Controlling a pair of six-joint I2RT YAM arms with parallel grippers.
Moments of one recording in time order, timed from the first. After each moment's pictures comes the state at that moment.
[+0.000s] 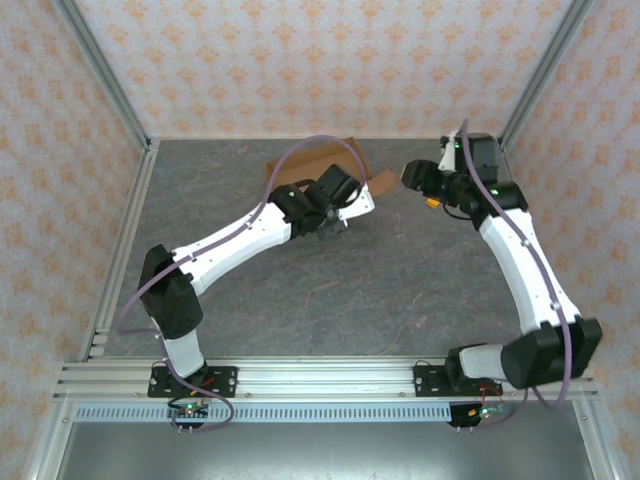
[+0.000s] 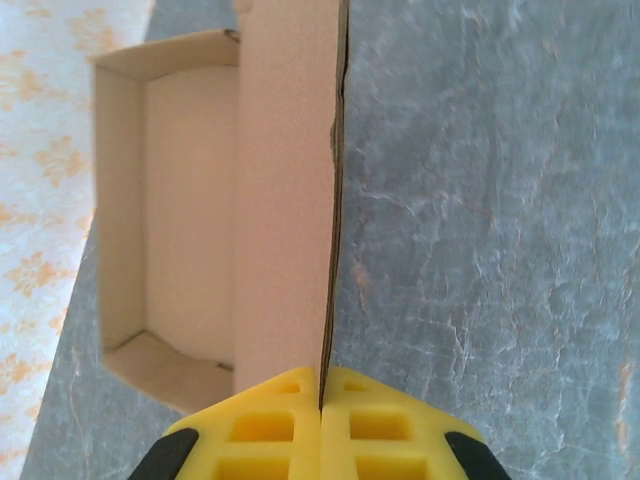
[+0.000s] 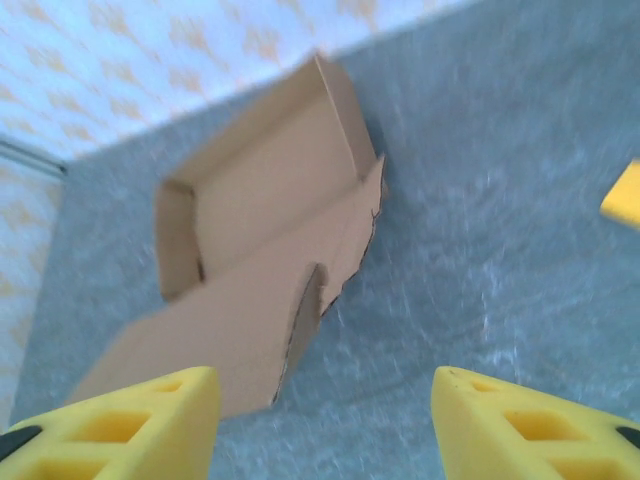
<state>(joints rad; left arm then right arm) -0.78 1.78 1.70 -0.84 -0.29 0.47 0.16 1.28 1.38 -0.73 -0.23 0.46</state>
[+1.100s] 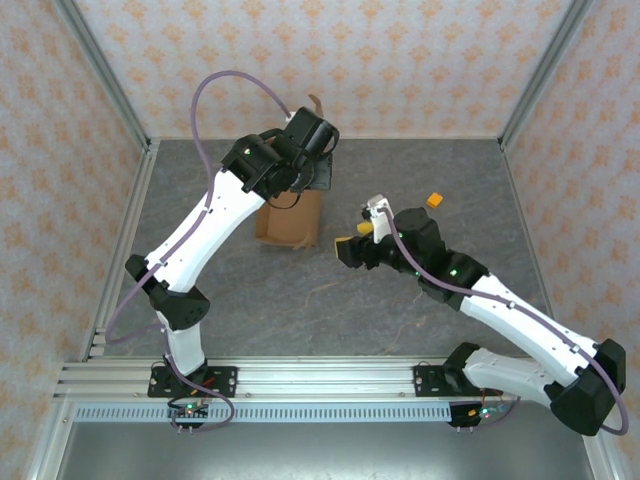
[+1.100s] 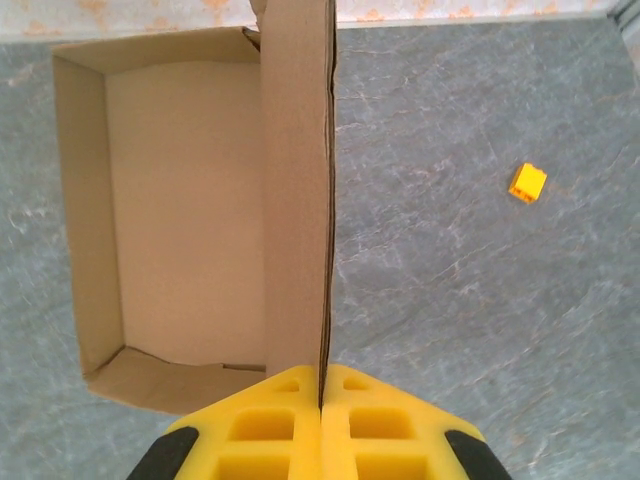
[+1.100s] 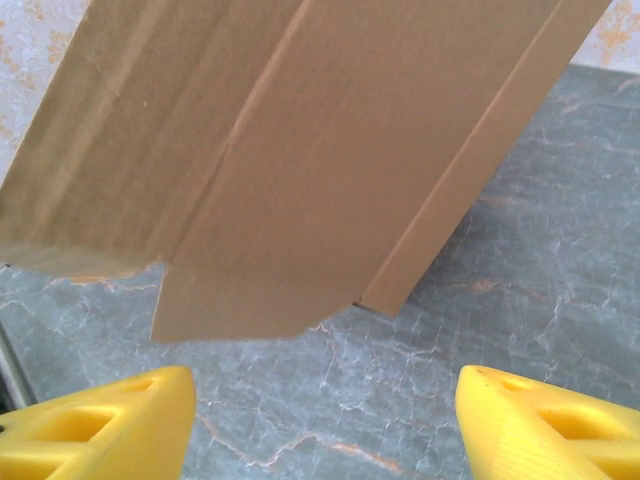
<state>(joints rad) -0.70 1.84 2.27 -1.30 -0.30 -0.61 0.74 1.01 0.87 -0.29 -0.11 0.21</state>
